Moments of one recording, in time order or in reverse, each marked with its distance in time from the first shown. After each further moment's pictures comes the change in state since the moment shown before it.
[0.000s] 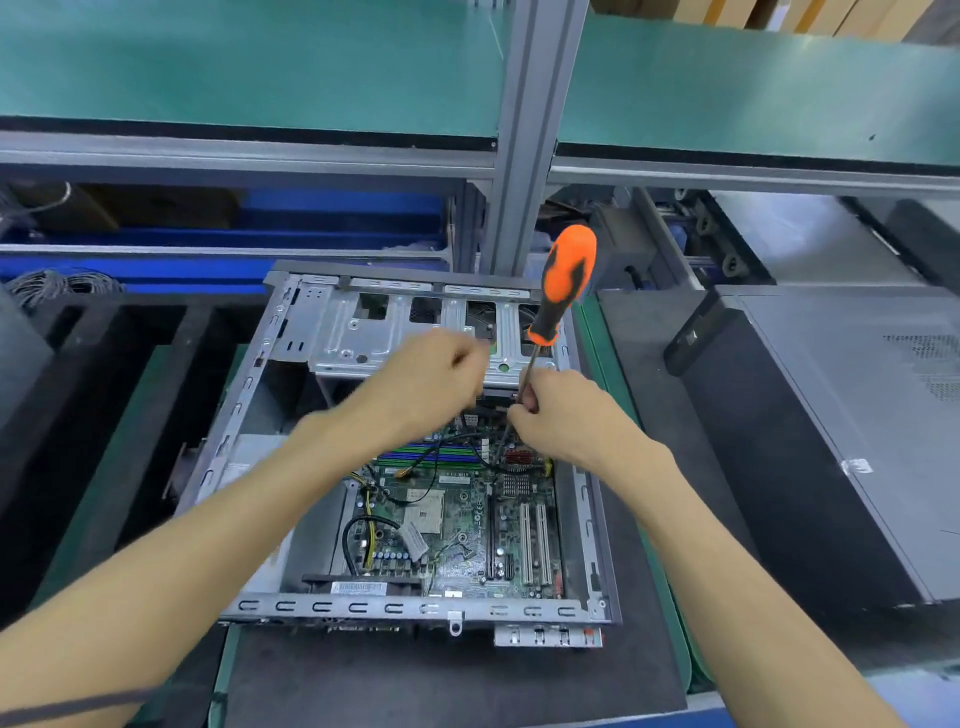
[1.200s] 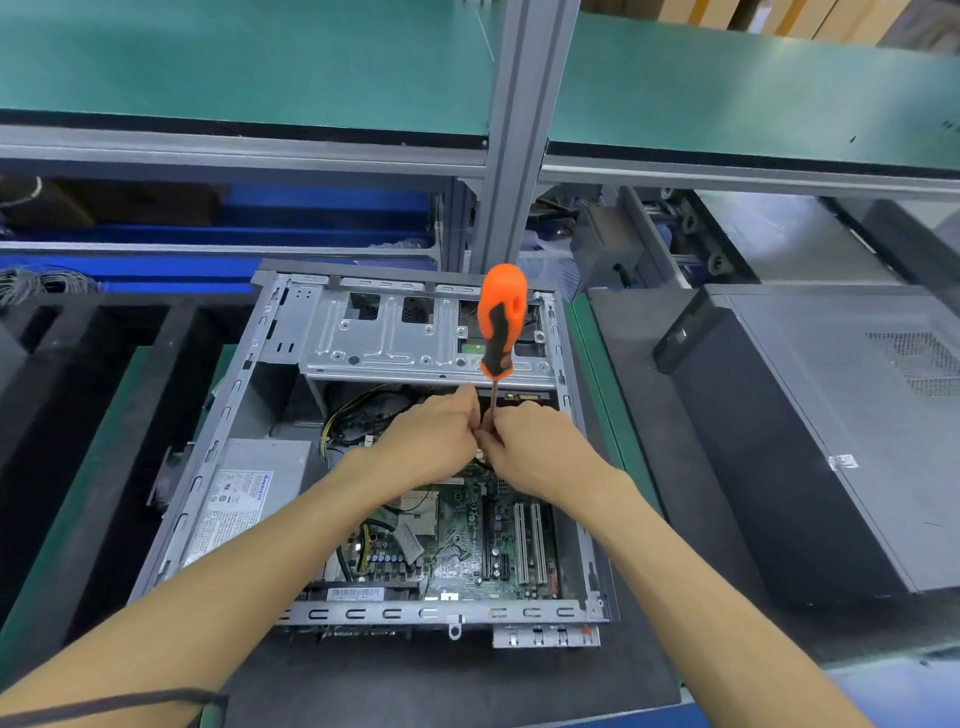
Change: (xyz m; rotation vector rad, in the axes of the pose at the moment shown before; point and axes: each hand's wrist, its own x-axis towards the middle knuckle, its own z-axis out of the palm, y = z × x) left_hand 0.011 -0.049 0.062 0.167 -0.267 -0.174; right_hand -0.007 -0.010 0.037 -0.156 0.005 -0.175
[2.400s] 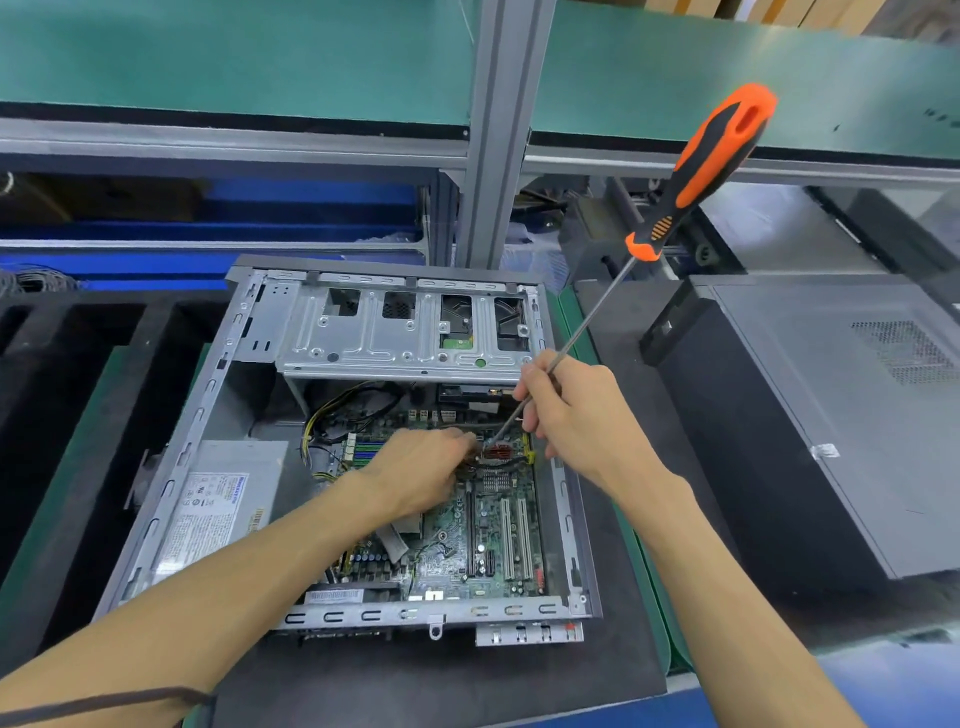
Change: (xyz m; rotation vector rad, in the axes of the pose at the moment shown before) left_hand 0.009 -0.025 0.046 0.395 0.090 0.383; right_hand -0.032 0.020 -0.046 0.699 0.287 0.204
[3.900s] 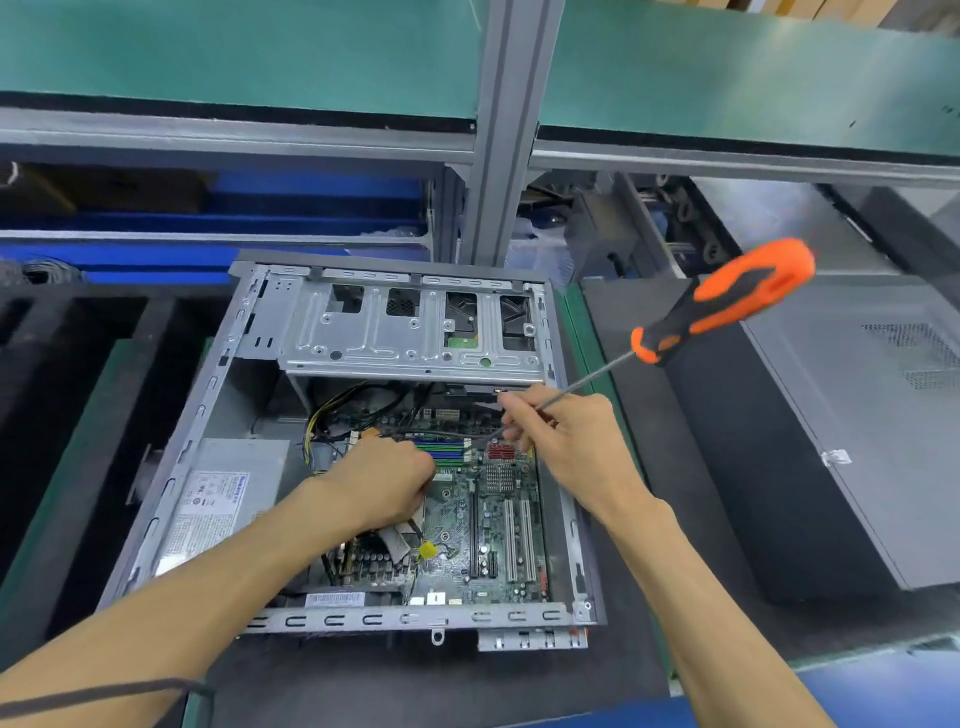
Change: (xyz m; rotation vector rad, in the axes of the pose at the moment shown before) left_hand -0.028 -0.024 -0.007 0.313 -0.218 -0.021; right_hand 0.001 0.036 0.028 0.057 0.068 -0.195
